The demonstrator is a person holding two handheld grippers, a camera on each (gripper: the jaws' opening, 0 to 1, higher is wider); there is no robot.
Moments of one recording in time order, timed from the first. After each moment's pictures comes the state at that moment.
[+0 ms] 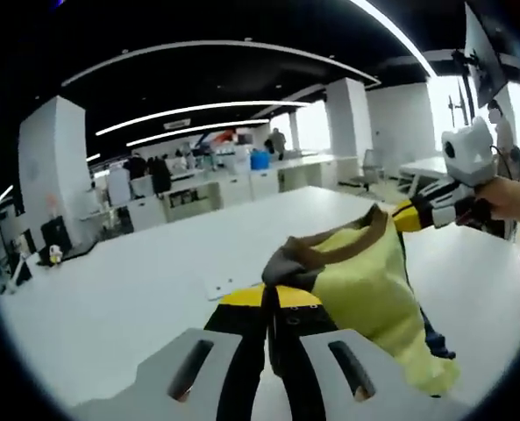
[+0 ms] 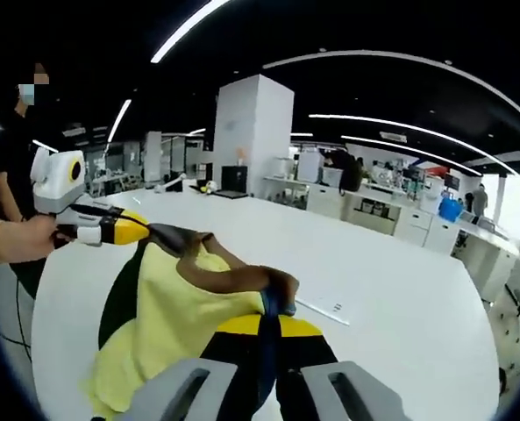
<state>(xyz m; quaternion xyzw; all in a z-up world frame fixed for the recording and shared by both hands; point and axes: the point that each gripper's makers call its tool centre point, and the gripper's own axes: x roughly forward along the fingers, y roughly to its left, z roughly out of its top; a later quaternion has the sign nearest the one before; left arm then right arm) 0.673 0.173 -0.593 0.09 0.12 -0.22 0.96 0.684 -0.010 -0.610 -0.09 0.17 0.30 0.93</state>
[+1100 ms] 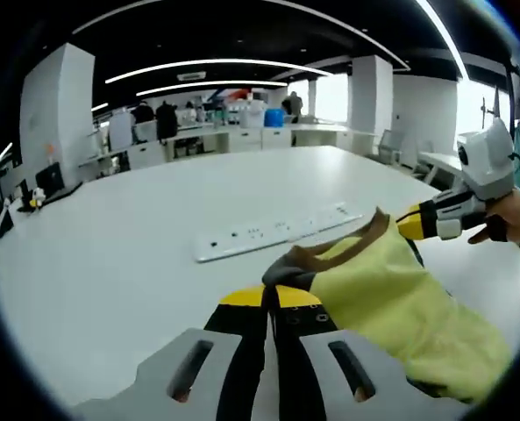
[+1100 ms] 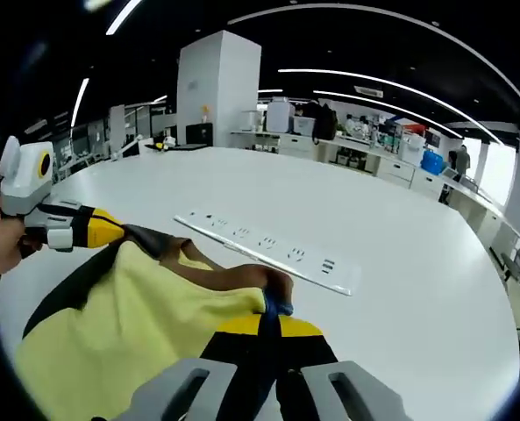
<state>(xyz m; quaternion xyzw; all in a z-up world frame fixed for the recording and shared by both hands) 0.764 0.175 -0.709 0.04 0.23 -0.20 0.95 0.778 -0.010 -0.729 -0.09 0.28 0.23 0.93</state>
